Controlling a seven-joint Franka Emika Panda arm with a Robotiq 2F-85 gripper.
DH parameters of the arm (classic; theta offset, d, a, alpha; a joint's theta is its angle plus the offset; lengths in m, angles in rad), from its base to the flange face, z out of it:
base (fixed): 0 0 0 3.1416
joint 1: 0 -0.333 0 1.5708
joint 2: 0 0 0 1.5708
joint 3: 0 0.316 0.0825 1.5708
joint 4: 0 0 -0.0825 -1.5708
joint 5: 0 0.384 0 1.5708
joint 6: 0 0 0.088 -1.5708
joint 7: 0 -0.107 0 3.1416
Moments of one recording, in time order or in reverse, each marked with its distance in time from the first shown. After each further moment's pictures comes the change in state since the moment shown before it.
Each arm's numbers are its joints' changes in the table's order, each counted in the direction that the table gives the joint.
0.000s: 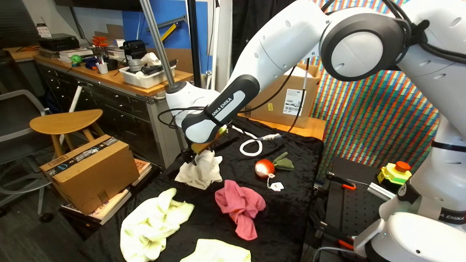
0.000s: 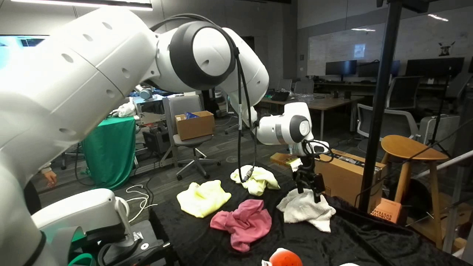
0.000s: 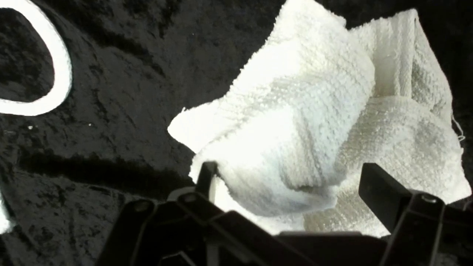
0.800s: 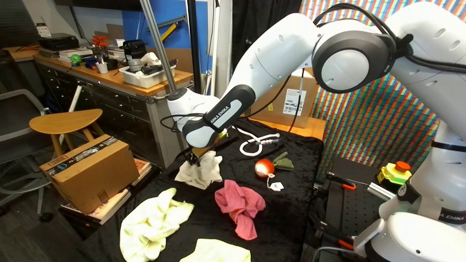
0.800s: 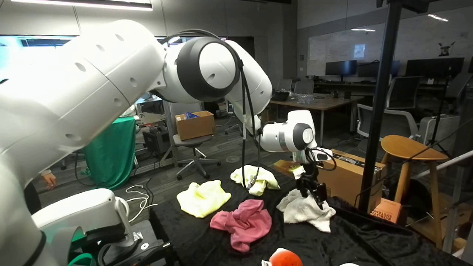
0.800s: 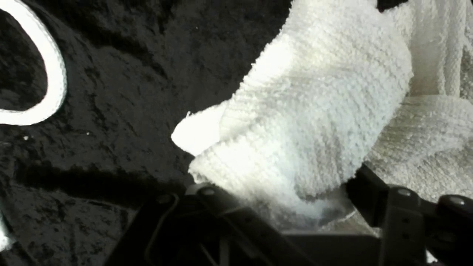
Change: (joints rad) arm -0.005 0.072 -0.029 0.060 0.015 -0.013 -0.012
